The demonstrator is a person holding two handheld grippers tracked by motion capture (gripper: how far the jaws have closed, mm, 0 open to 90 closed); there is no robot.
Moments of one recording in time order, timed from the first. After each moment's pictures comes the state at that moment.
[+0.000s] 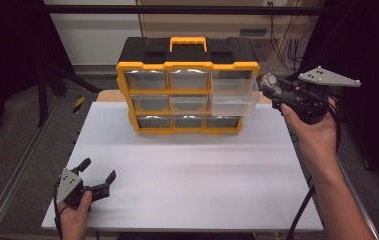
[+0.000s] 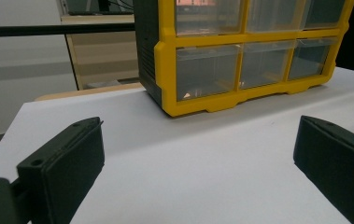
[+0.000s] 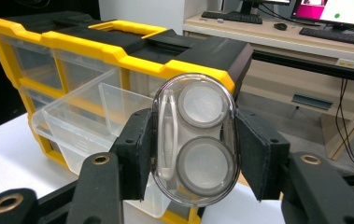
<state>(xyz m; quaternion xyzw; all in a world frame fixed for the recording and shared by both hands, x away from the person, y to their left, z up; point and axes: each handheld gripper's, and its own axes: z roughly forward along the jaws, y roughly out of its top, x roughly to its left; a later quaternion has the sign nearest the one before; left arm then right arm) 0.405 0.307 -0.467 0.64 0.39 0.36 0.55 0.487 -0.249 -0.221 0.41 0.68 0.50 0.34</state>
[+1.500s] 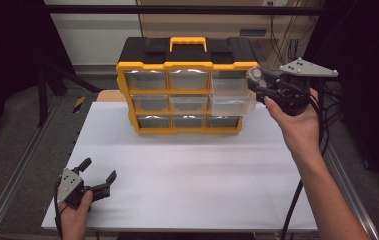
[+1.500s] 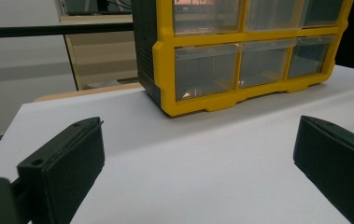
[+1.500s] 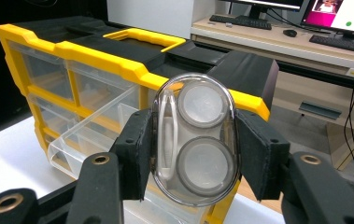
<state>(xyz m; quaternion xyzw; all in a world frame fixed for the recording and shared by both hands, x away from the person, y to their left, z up) 0.405 0.307 -0.467 0.64 0.39 0.36 0.55 0.501 -0.216 -0.213 0.39 0.69 0.50 0.34</state>
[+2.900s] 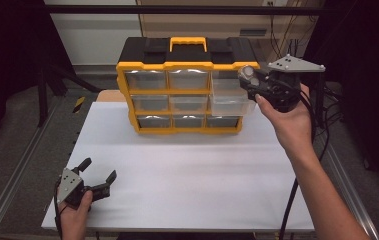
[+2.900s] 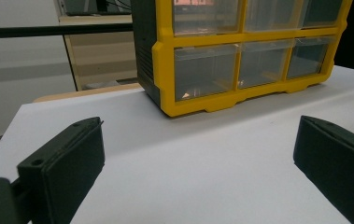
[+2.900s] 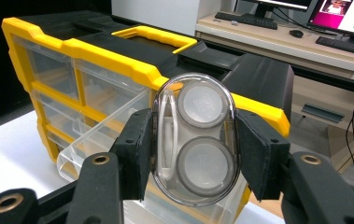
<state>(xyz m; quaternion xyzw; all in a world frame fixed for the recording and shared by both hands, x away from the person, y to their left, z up) 0.405 0.307 -0.467 0.64 0.39 0.36 0.55 0.508 -0.198 -0.209 0.38 0.71 0.49 0.34</state>
